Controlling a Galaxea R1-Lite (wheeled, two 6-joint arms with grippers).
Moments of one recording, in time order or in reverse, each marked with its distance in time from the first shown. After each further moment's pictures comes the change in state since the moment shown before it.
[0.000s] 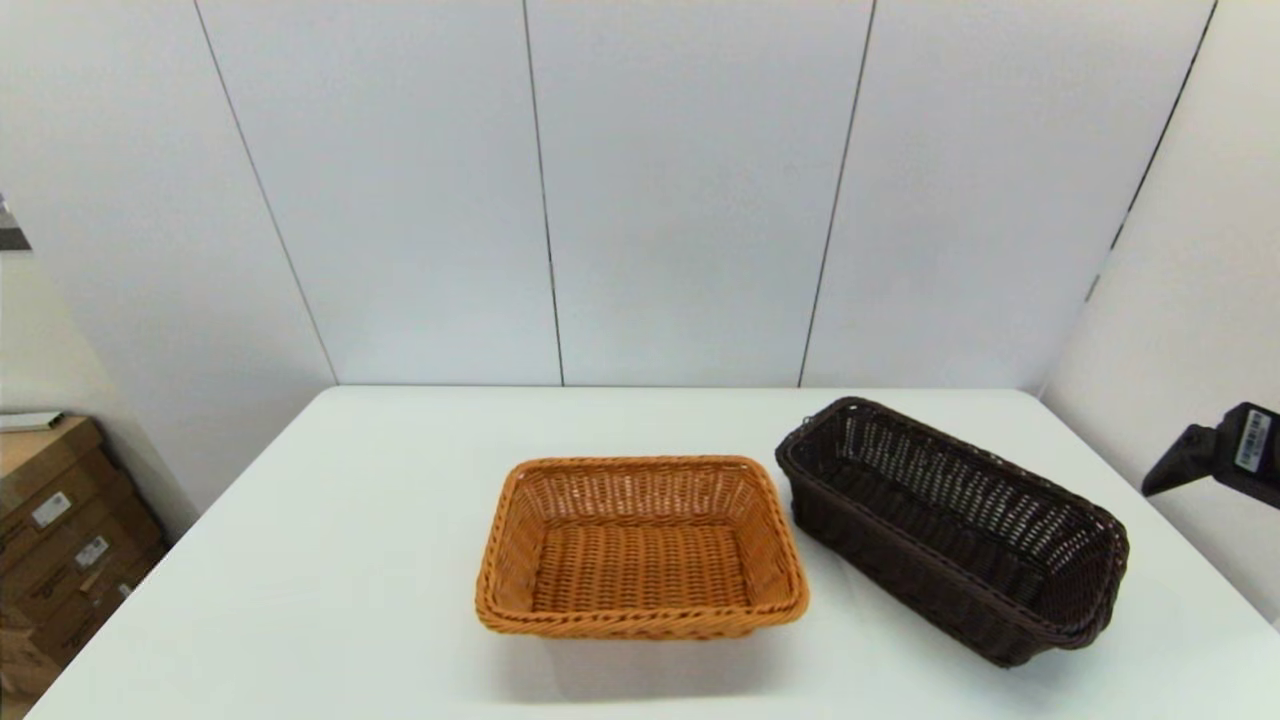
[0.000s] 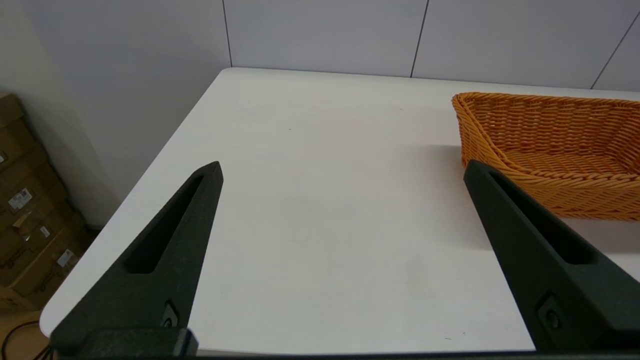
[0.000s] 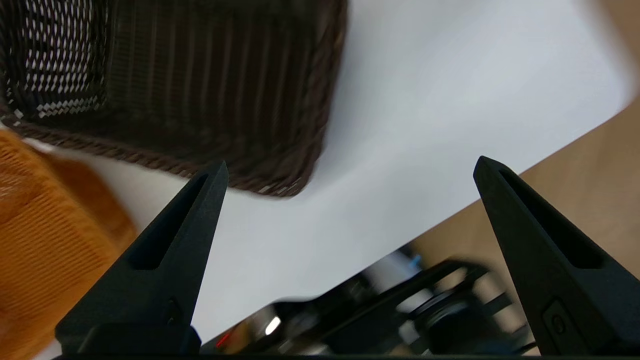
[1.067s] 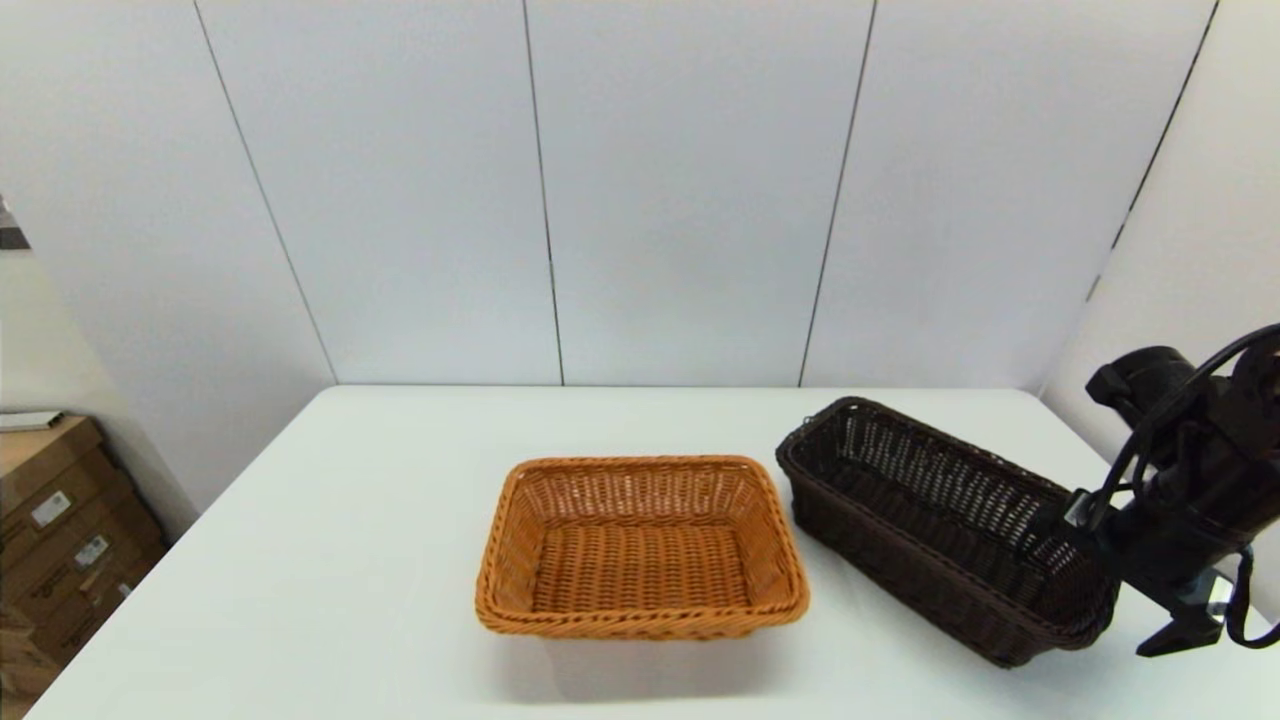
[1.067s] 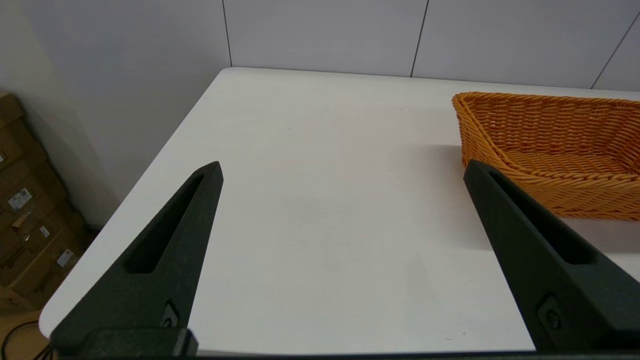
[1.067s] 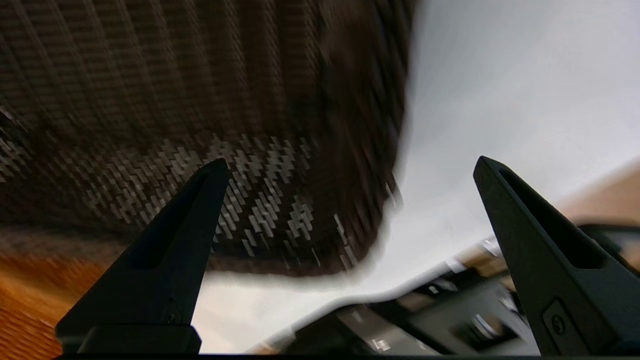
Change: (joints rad) left arm 0.000 0.000 0.000 0.000 0.000 0.000; right arm -0.063 0.377 0.187 -0.289 0.212 0.164
